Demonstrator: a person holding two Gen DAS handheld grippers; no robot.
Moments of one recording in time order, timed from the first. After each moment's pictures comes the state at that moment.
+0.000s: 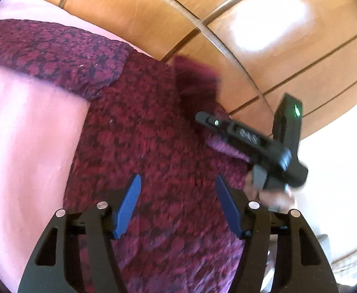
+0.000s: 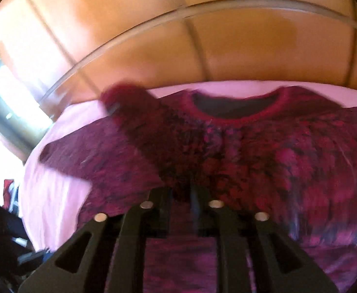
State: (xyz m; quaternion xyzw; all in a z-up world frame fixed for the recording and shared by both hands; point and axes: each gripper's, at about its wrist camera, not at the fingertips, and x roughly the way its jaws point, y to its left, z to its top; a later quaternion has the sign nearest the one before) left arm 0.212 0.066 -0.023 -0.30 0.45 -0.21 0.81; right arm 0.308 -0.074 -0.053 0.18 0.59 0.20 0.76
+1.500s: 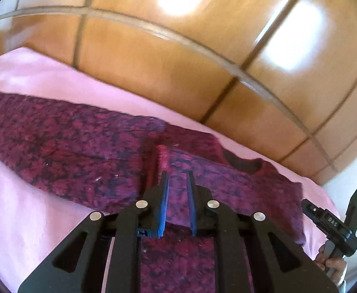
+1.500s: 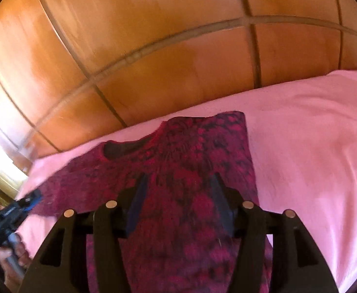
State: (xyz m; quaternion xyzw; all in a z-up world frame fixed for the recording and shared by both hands) left arm 0.305 0.059 -0.001 -0.21 0.40 -0.06 0.89; right arm 0.294 -0.232 -0.037 0.20 0.55 0.02 0.81
